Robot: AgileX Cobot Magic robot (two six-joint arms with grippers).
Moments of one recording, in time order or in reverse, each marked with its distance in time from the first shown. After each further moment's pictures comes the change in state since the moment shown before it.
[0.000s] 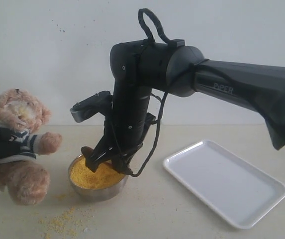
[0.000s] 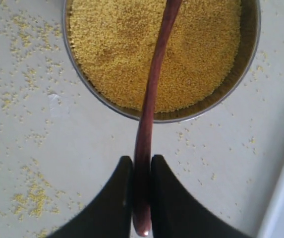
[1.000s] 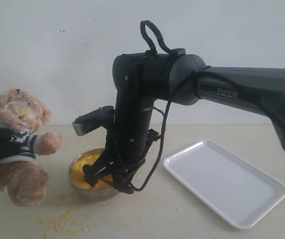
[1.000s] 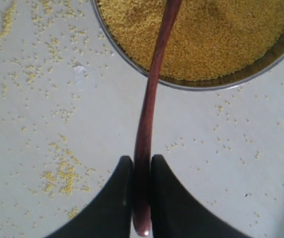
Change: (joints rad) left arm 0.000 0.000 0.000 0.000 0.000 0.019; right arm 0.004 -0.025 0.106 0.074 0.002 0.024
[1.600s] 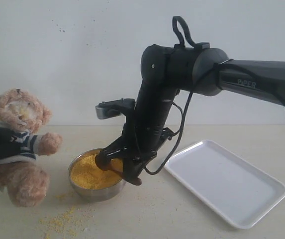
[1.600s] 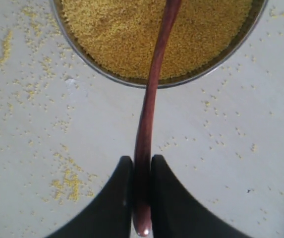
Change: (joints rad) left arm 0.000 0.000 0.000 0.000 0.000 0.000; right arm -0.112 0.000 0.001 0.145 0.000 -0.004
